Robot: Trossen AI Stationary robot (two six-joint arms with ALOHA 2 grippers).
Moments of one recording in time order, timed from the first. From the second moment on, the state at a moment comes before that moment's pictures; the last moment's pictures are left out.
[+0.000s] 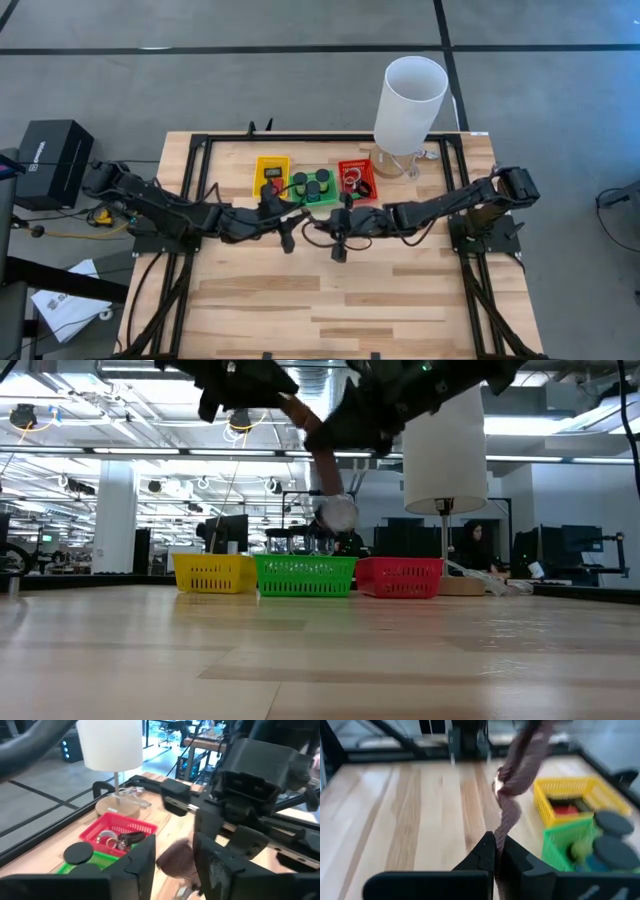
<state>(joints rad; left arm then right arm) -0.28 1.29 0.77 0.26 -0.71 -0.27 0.18 1.64 0.99 0.21 0.30 0.11</state>
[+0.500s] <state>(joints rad) -0.25 1.29 0.74 0.26 -0.72 -0.35 0.23 1.53 0.99 -0.20 0.53 0.18</state>
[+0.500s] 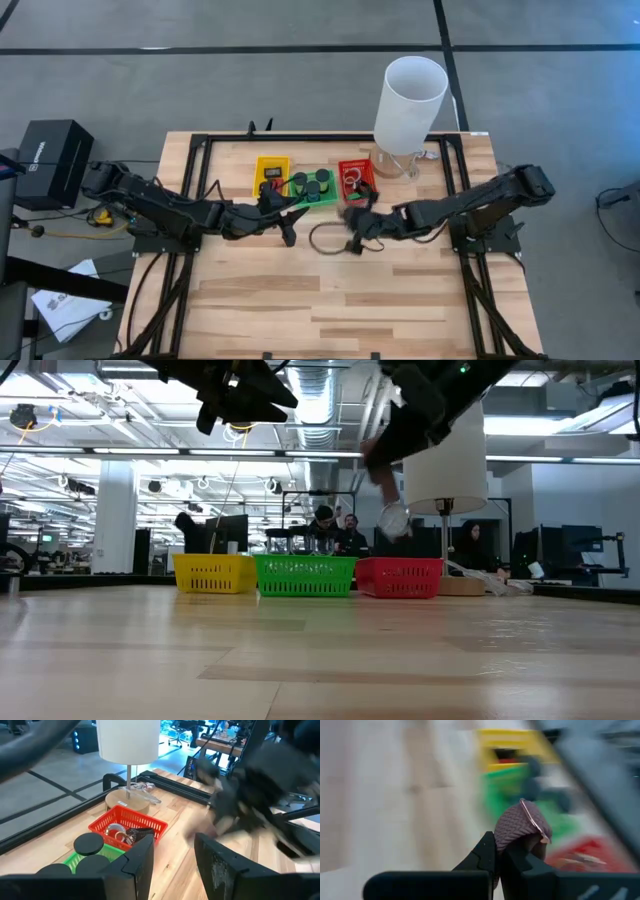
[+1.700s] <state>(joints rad) -0.25 1.29 0.74 0.27 -0.67 -0.38 -0.26 1.67 0.97 -0.23 0.58 0.24</state>
